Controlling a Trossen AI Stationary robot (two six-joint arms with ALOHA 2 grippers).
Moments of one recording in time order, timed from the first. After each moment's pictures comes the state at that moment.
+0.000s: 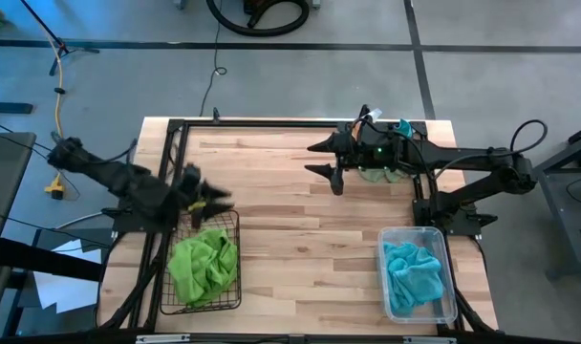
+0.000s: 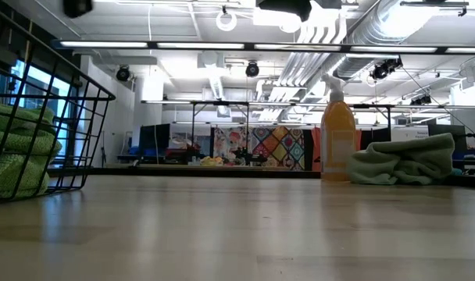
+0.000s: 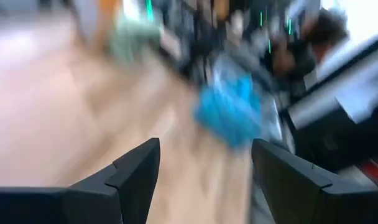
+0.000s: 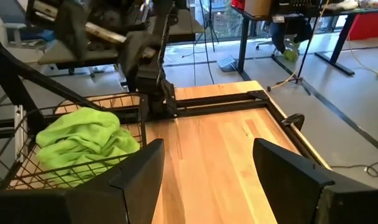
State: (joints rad) left arm -0.45 0.75 0.82 -0.43 -0.52 -0.84; right arm -0.12 1.27 1.16 -0.14 0.00 0.02
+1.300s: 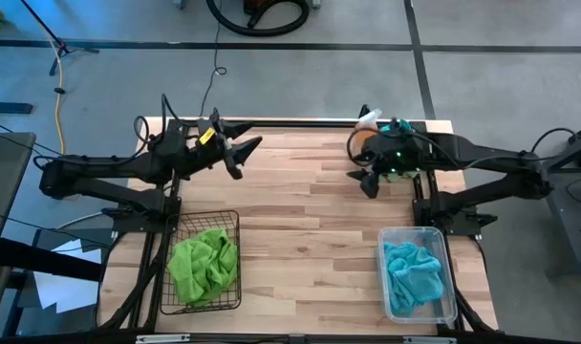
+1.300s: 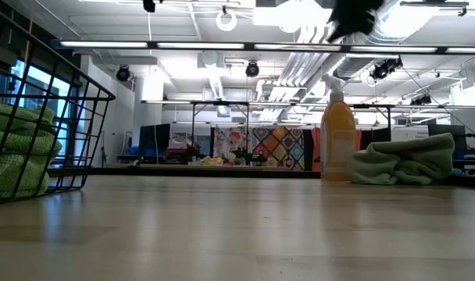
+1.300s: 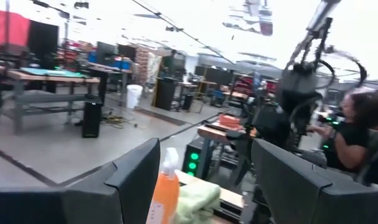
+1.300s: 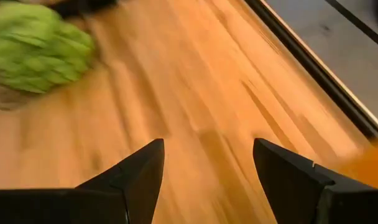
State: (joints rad) left arm 0.09 0.99 0.82 0.37 -0.34 -0.13; right arm -0.12 1.08 1.19 -0.83 0.11 0.24
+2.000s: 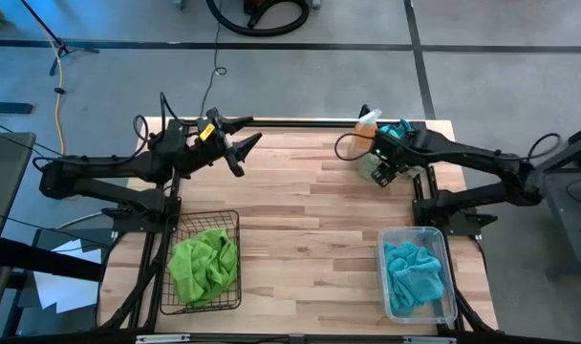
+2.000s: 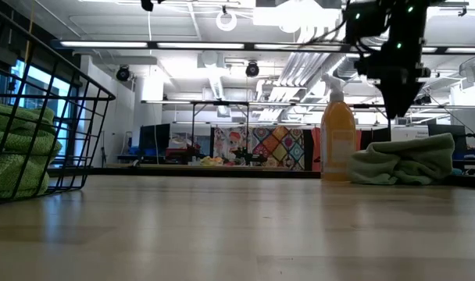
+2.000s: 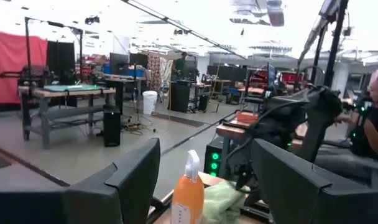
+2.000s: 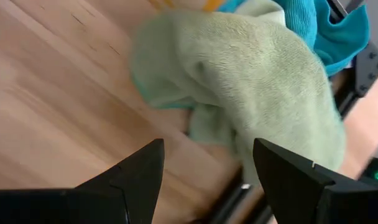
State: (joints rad) left arm 0.12 0.99 0.82 0.37 -0.36 -0.01; right arm -0.43 1.16 0.96 -1.22 0.31 0.40
